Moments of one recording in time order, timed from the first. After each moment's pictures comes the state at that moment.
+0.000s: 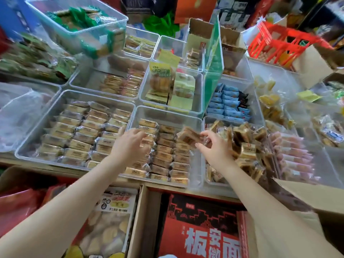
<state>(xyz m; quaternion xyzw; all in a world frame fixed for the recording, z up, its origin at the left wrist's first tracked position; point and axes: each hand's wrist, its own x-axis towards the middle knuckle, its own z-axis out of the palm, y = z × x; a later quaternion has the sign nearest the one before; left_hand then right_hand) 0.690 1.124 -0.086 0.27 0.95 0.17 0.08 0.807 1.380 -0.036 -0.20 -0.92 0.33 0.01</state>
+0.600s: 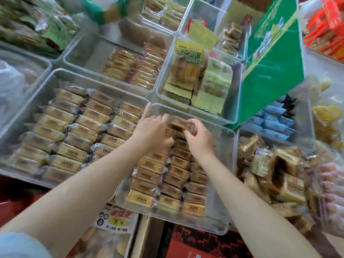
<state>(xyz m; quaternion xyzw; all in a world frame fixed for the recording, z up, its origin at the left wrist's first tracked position) 0.563 1.179 -0.157 0.32 0.94 0.04 0.11 0.631 1.341 -0.149 -0.23 -0.91 0.36 -0.01</state>
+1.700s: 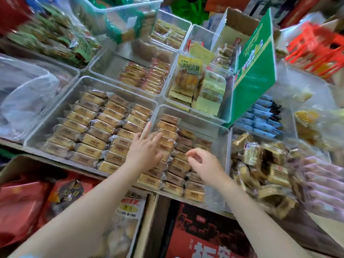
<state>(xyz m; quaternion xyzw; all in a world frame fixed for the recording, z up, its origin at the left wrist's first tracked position) 0.652 1.115 -0.156 0.25 0.95 0.08 0.14 0.742 1.316 -0.080 -0.16 -0.90 0.38 -0.17</state>
